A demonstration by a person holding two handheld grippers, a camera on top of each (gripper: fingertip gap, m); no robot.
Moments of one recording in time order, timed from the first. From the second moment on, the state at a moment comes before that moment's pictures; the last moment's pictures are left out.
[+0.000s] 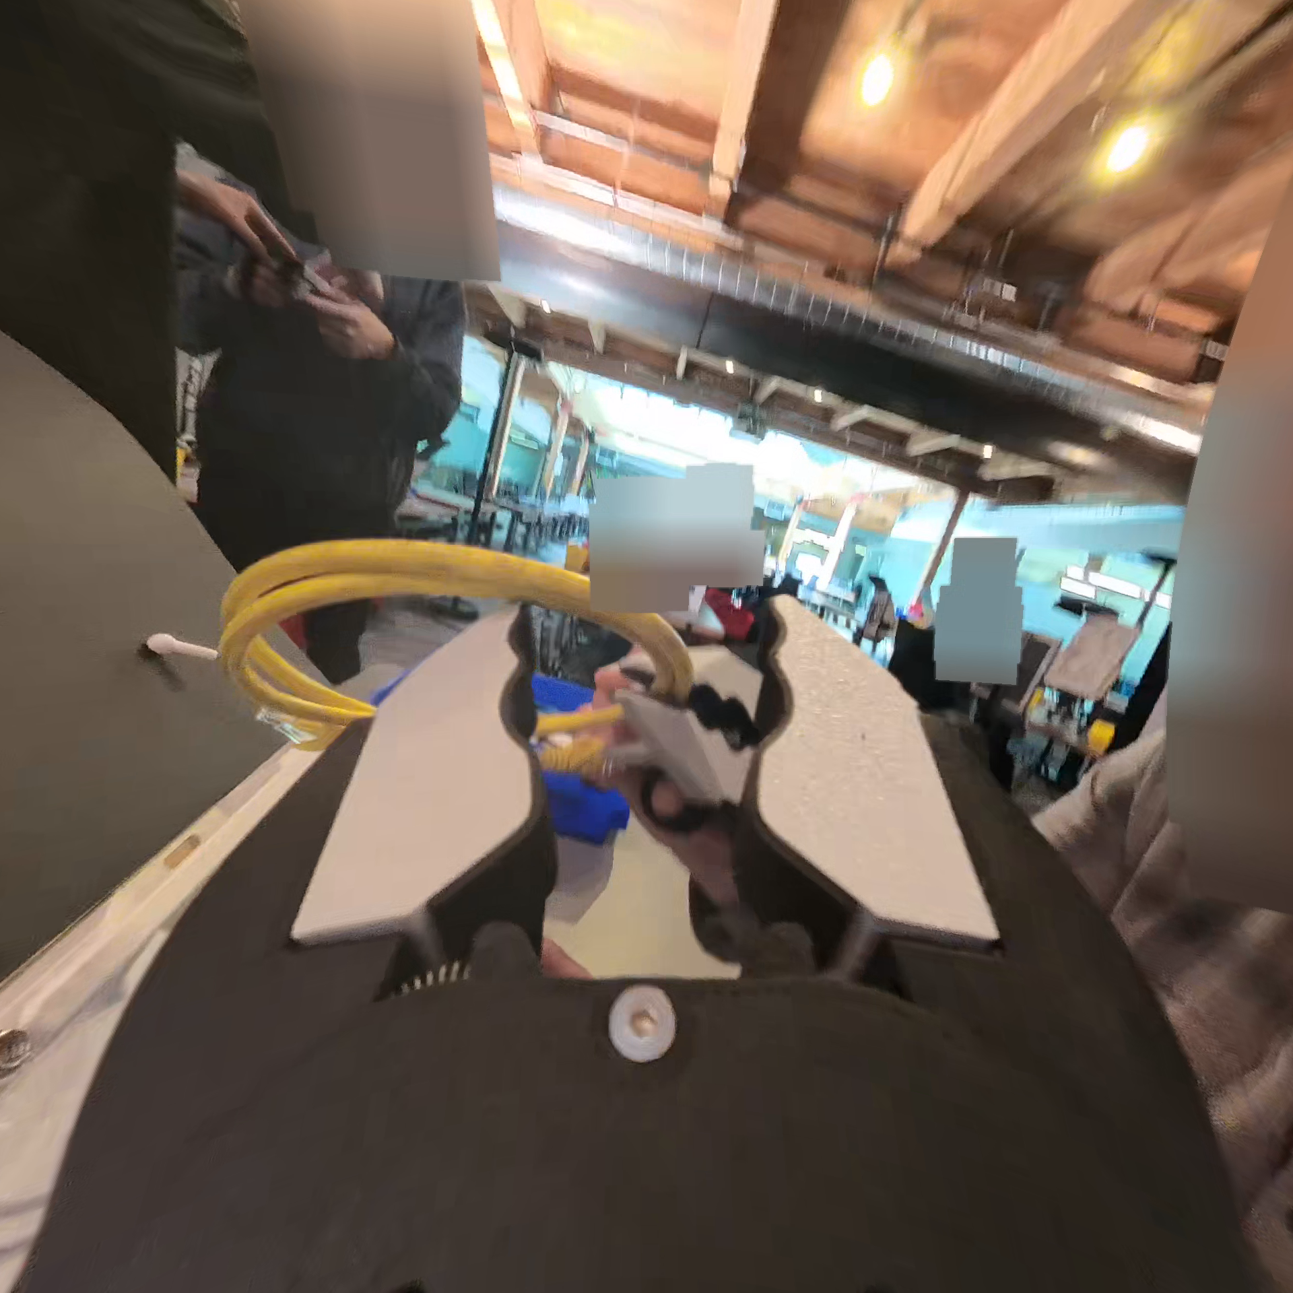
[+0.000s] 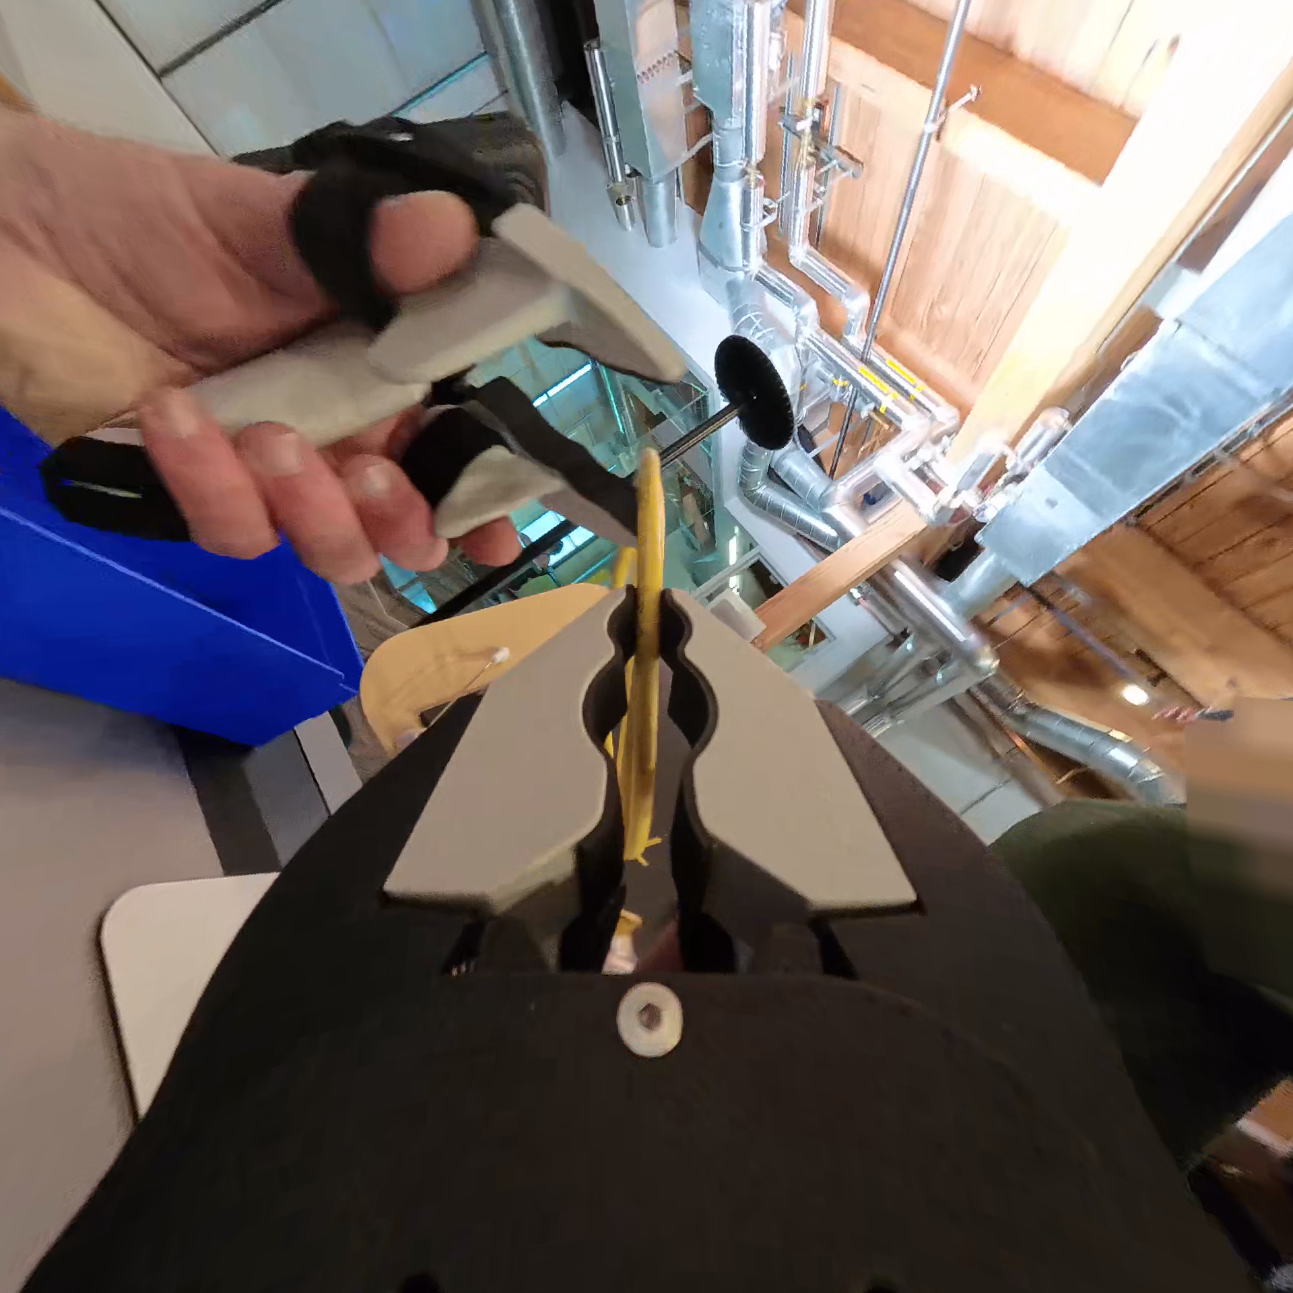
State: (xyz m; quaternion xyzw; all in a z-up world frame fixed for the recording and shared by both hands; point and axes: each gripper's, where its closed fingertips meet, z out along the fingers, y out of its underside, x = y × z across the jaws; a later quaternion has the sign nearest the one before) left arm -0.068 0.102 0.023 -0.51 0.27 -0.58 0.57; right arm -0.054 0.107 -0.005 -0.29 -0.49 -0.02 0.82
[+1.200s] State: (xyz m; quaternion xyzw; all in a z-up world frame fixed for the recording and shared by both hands) left arm -0.009 0.086 -0.037 -0.37 0.56 0.01 0.74; right arm -0.018 0.053 0.025 -0.32 -0.45 0.60 0.58
